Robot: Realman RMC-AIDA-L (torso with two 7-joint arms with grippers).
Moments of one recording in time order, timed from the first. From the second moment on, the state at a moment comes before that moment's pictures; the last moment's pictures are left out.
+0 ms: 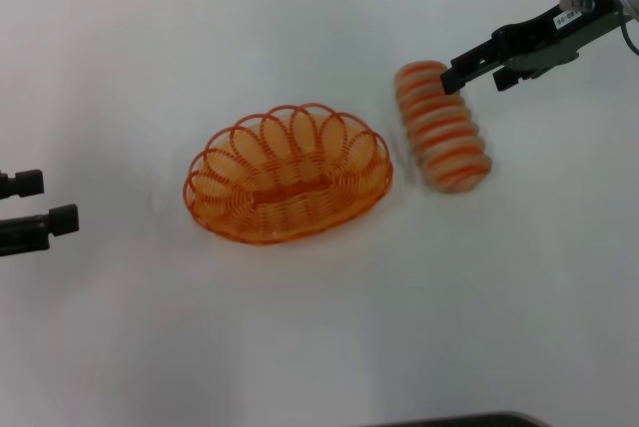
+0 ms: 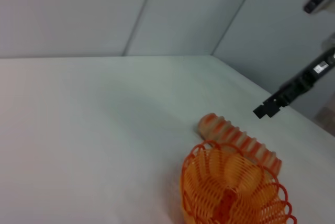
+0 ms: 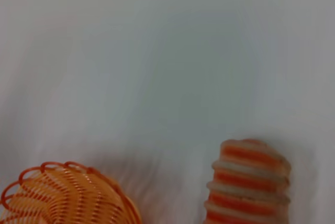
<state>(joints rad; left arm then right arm) -0.36 -2.09 0.33 1.00 2.31 1.91 -1.62 0.85 2.03 -0.68 -0.87 -2.71 -1.59 2.59</state>
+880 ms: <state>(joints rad) -0.34 -2.10 0.39 1.02 2.33 1.97 -1.45 0.94 2.05 -0.83 -0.71 -2.83 -1.44 2.84</state>
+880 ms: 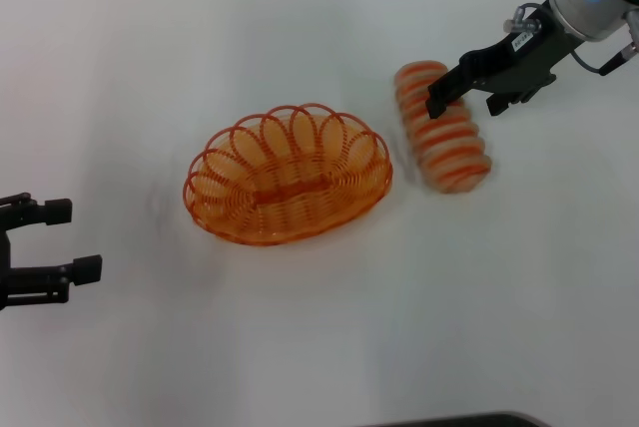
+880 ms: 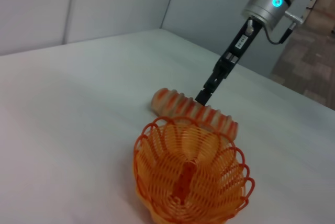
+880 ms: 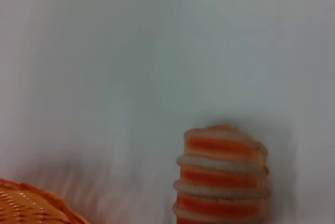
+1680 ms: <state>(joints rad) -0.35 -2.12 0.42 1.01 2.32 1.97 -1.44 0.98 2.06 -0.84 -0.63 -2.83 -1.40 2.84</state>
